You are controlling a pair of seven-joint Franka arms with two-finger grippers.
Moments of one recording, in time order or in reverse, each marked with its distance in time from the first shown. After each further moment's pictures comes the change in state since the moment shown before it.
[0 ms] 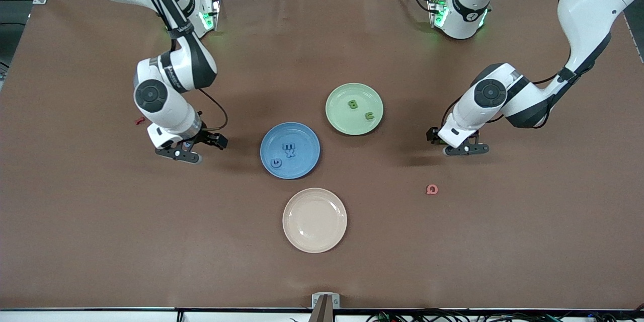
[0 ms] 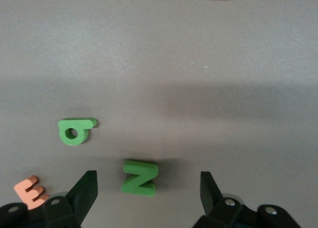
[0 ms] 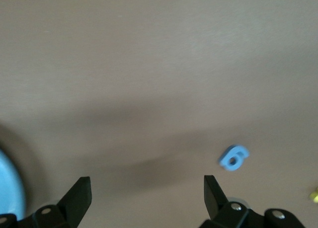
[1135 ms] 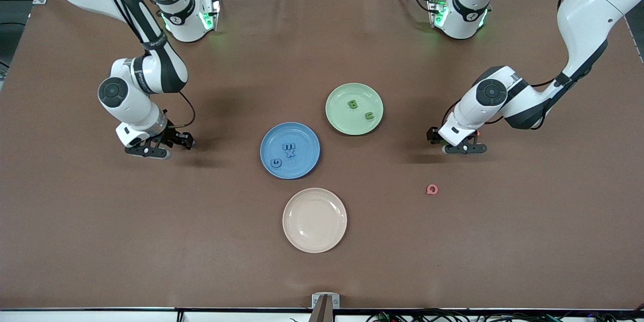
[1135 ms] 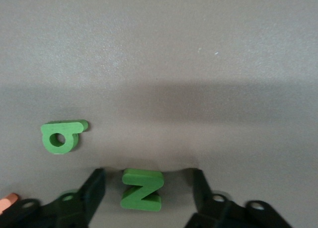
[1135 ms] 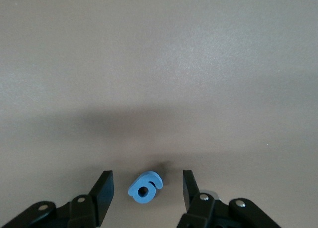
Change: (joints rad) left arm 0.001 0.039 0.066 -0.033 0.089 0.090 0.000; right arm -0.170 0.011 0.003 -0.153 0.000 0.209 -0.241
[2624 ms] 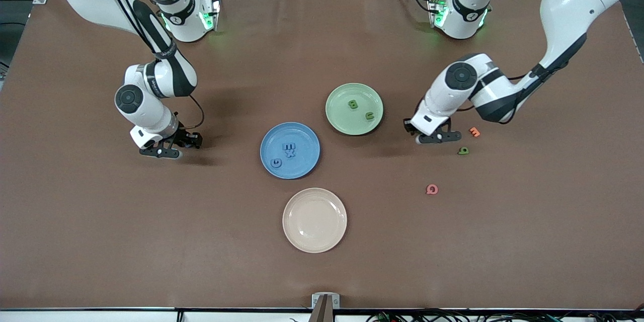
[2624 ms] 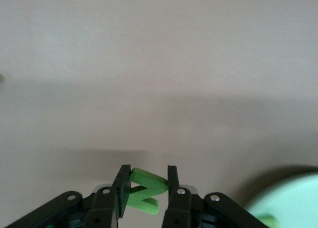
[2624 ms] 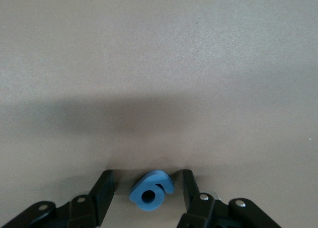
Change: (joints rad) left arm -0.103 -0.003 -0.200 0.043 -0.125 -0.127 -0.251; right arm 0.005 0.083 0.020 -0.005 0.000 0.052 0.000
